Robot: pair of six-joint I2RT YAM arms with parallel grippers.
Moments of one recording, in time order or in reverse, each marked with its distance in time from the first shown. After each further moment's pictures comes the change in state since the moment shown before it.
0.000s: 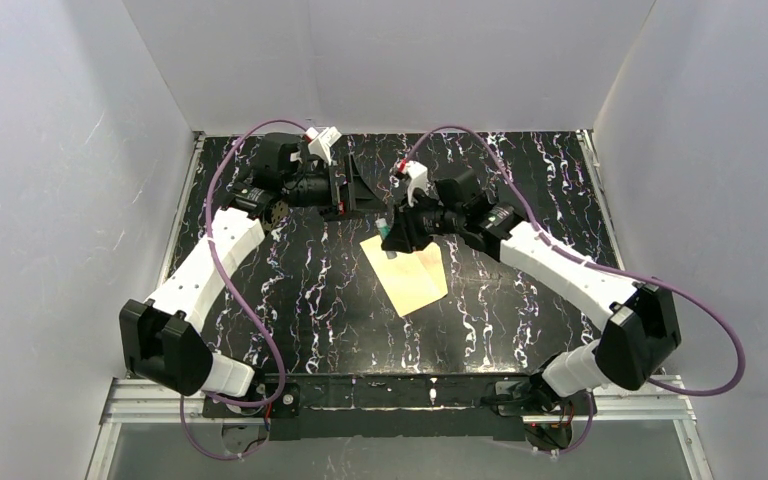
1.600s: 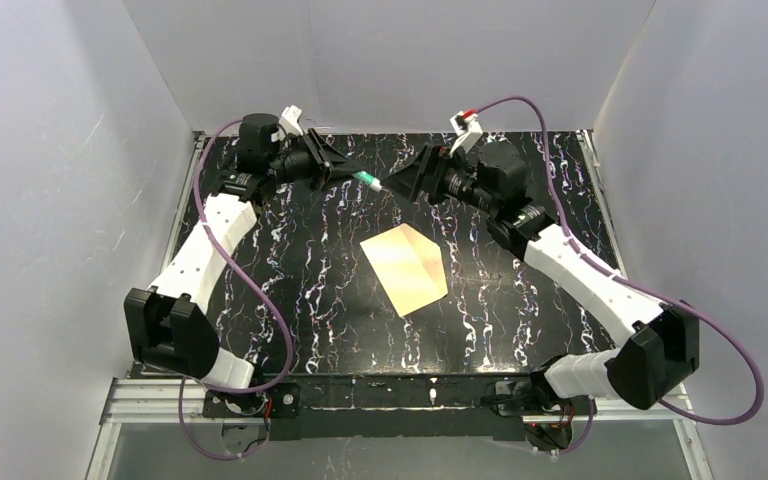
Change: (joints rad) left arm 0.114 0.080 0.077 0.064 -0.096 -0.378; right arm -0.098 -0.064 0.022 0.268 0.119 0.328
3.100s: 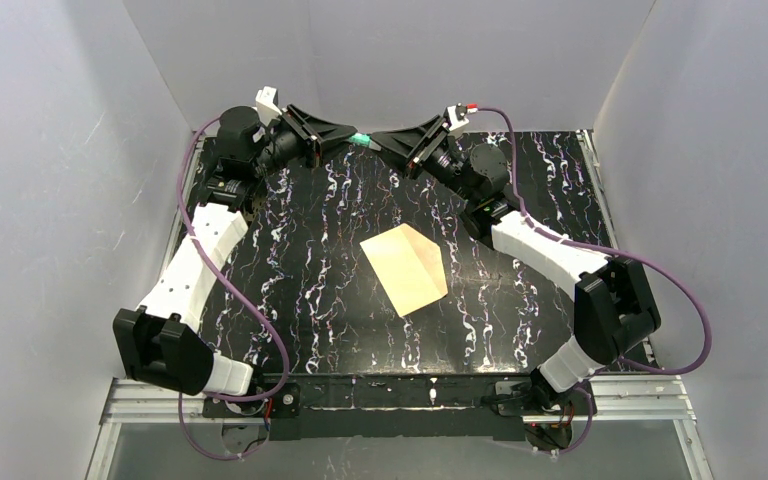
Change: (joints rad) left arm 0.013 -0.091 -0.020 0.325 -0.089 -0.370; right arm -0.014 0.217 -0.052 0.806 -0.006 0.939
